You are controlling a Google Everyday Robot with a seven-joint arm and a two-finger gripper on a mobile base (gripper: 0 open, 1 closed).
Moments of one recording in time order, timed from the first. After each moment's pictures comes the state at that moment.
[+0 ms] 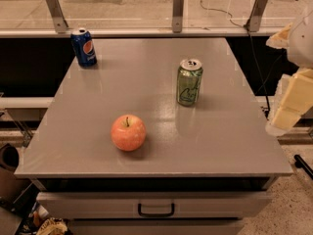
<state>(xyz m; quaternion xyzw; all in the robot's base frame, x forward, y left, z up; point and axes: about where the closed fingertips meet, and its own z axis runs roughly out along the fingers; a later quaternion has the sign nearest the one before) 0.438 -0.212 0.992 -0.60 0.78 -0.05 0.18</state>
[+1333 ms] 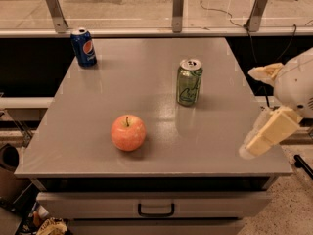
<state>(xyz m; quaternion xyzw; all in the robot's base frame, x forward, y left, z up) 0.433 -0.183 0.934 -0.57 0.76 0.08 0.30</state>
